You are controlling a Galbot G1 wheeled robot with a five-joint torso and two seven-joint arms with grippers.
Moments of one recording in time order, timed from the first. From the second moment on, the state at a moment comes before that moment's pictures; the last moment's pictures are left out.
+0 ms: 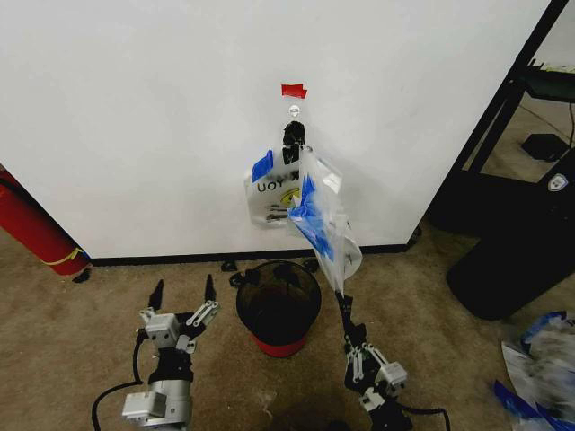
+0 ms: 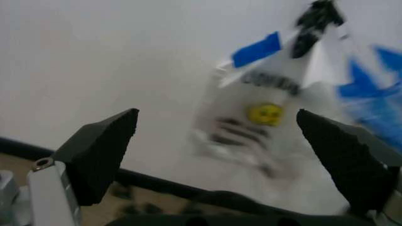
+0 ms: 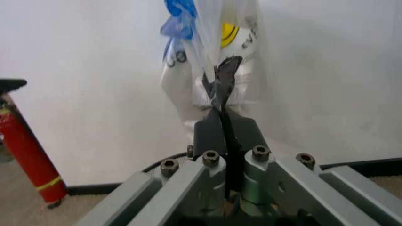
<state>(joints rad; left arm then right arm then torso) 1.67 -1.24 -0.31 -2.33 -0.49 -0.13 -0.32 -1.82 1.40 0.35 2.09 0.30 0.41 -0.16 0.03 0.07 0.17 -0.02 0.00</state>
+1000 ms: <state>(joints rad) 1.00 -1.01 0.02 -2.15 -0.90 0.13 -0.43 -1.42 1.36 0.27 2.00 0.50 0.15 -0.03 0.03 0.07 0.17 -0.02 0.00</state>
